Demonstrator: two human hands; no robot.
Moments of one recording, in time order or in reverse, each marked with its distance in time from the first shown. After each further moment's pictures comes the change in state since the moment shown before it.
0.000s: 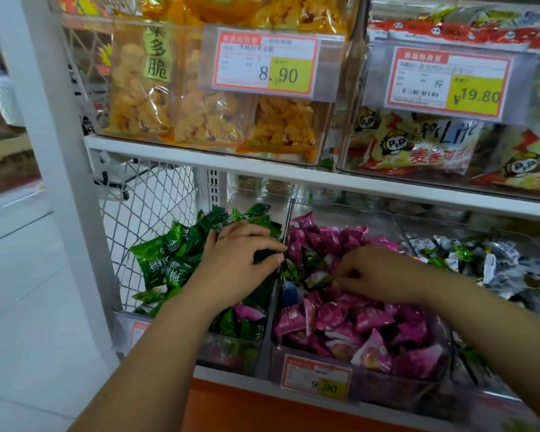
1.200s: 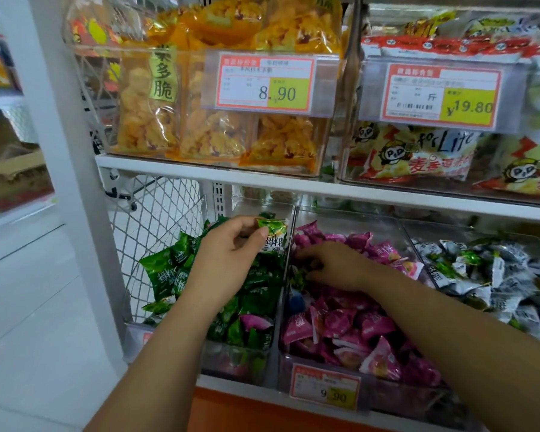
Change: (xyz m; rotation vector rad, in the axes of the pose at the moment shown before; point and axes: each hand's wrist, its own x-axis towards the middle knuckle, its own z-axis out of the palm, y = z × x) left_hand -0.005 0.008 -0.016 -0.551 0.302 -0.100; right_hand 0.058 -0.017 0.016 0.215 0.092 0.020
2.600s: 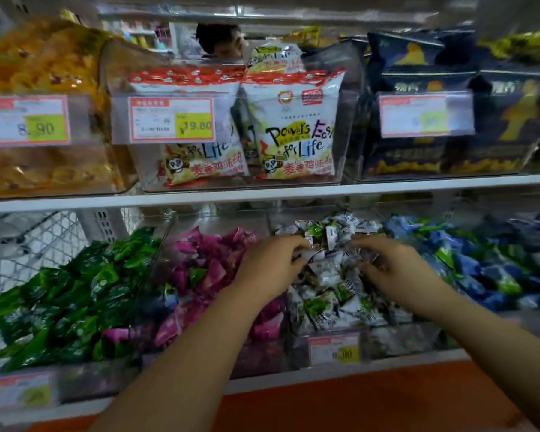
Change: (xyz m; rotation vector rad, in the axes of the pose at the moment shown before) left_hand -0.029 0.105 0.201 0.555 -0.583 0.379; right_hand -0.252 0.111 -0.047 0.094 0.506 0.411
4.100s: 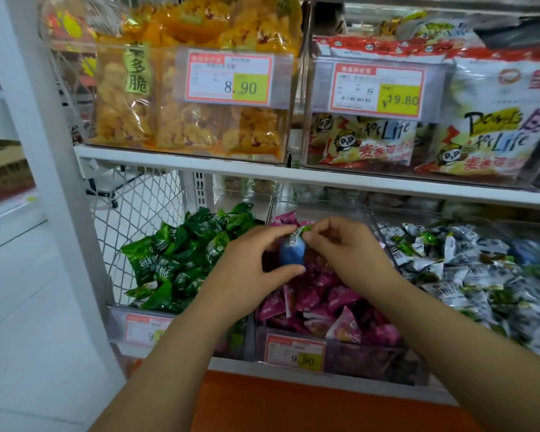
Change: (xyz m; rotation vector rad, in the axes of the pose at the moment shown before) left_hand -0.127 -0.123 -0.070 -0.303 0.323 -0.162; right_hand 0.057 -0.188 0.102 0.637 -0.082 -0.150
